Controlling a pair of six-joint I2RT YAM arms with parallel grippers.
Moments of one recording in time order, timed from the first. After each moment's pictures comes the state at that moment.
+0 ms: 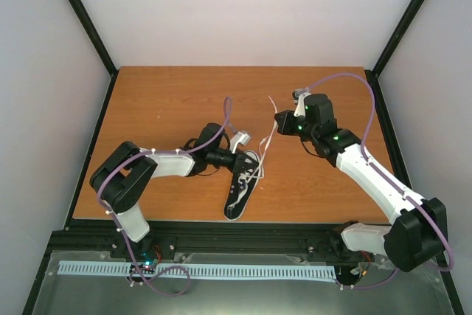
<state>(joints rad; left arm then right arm) -0.68 1.71 0.78 0.34 0.74 -0.41 0.44 1.23 0.97 -0.27 -0.19 0.49</state>
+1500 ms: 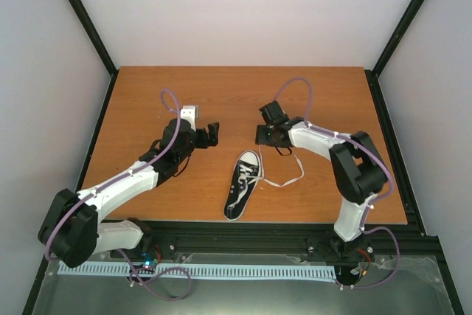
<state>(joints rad) -0.57 1.21 0.68 0.13 -0.14 -0.45 0.55 1.76 1.13 -0.39 0.07 0.57</state>
